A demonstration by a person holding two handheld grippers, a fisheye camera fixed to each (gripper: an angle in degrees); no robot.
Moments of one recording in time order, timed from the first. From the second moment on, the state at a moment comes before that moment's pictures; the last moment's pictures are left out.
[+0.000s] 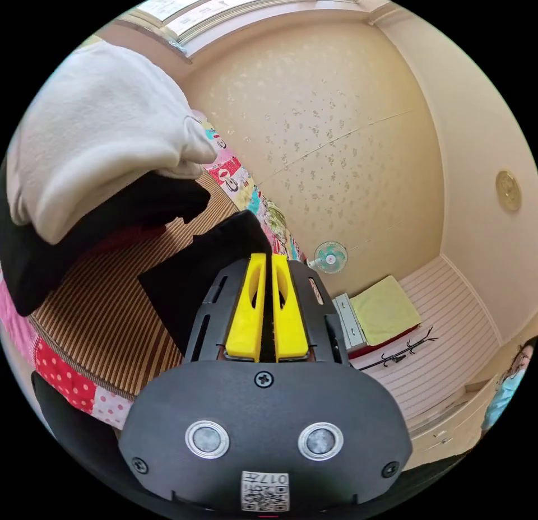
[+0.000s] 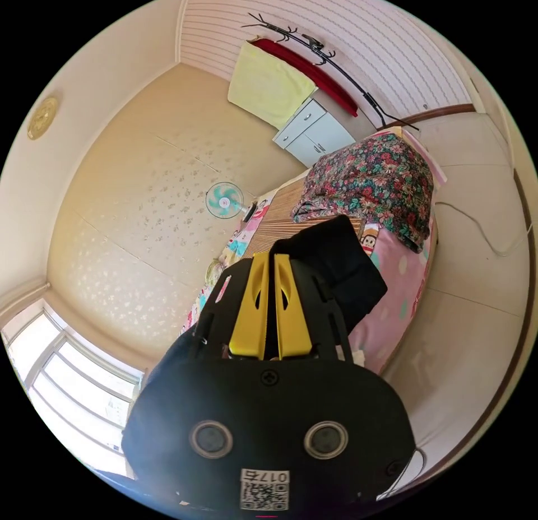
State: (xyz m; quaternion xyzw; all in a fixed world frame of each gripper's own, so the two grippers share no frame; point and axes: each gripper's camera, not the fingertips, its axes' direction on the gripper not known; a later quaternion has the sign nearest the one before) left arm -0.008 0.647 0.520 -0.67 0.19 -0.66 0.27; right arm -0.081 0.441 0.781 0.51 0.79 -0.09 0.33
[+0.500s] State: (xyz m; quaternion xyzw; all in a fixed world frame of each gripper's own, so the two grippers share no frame) left arm 0.384 0.782 0.688 -0.81 0.30 -0.45 0.23; right arm 0.009 0.279 0.595 0.46 0.86 0.09 0.20
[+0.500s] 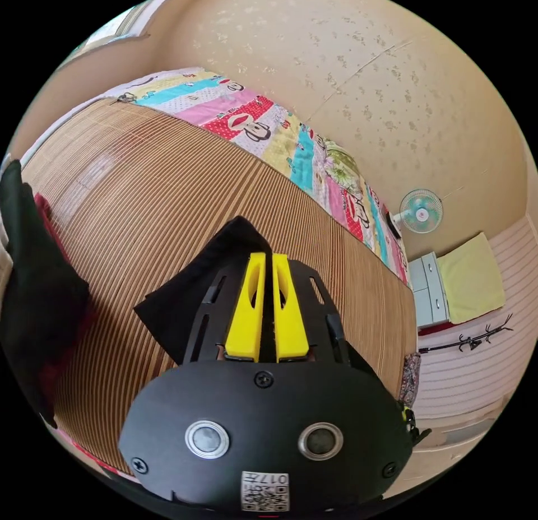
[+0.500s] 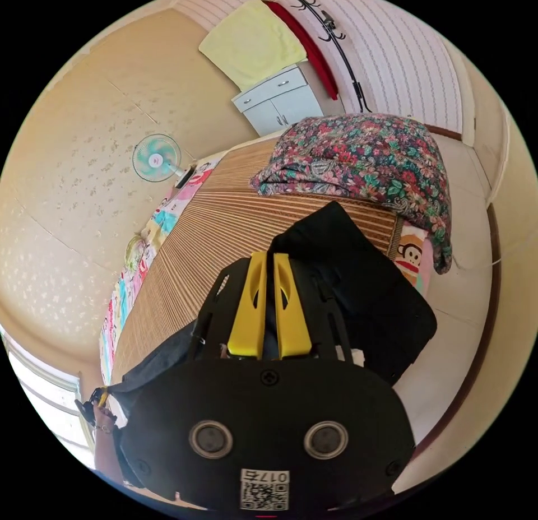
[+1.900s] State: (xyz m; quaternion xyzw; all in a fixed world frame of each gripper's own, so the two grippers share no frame) left arm 0.079 0.835 0.483 -0.79 0.28 -0.53 0.12; right arm 0.024 0.352 0.615 0.21 0.93 0.14 0.25
